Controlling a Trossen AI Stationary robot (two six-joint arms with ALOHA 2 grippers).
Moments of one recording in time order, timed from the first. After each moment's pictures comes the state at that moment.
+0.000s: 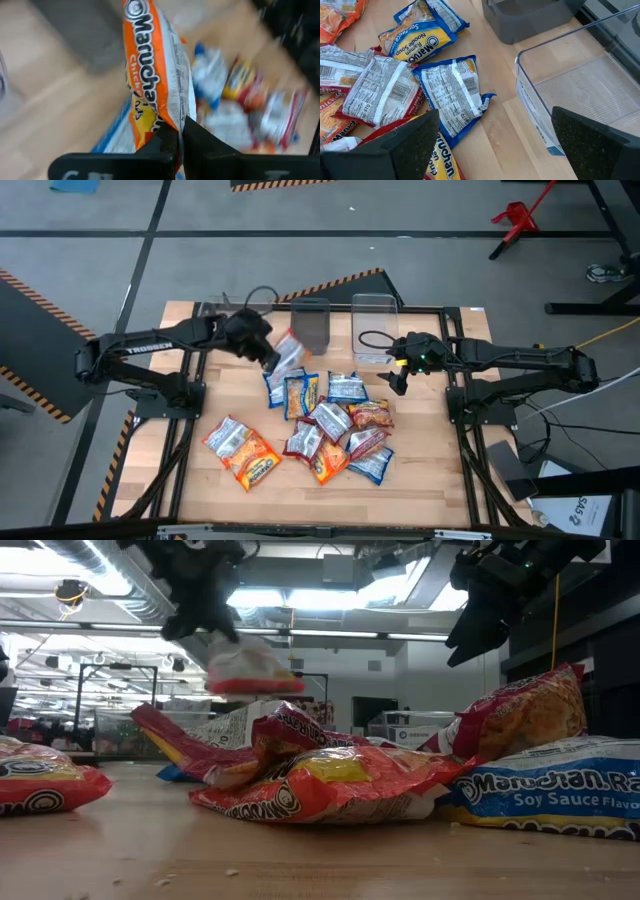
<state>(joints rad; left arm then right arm) 0.33 1.14 0.98 -0.61 0.04 -0.64 -0.16 1.01 0.79 -0.55 0.10 0.20</state>
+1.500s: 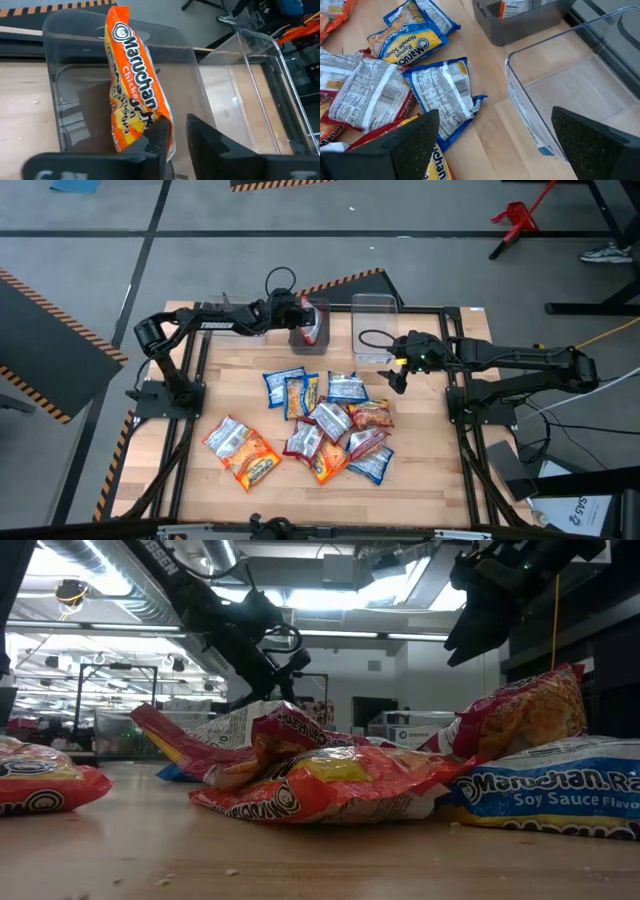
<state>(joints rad) 0.59 1.71 0.99 0.11 -0.07 -0.88 -0.16 1.01 0.79 -0.55 0.15 0.20</state>
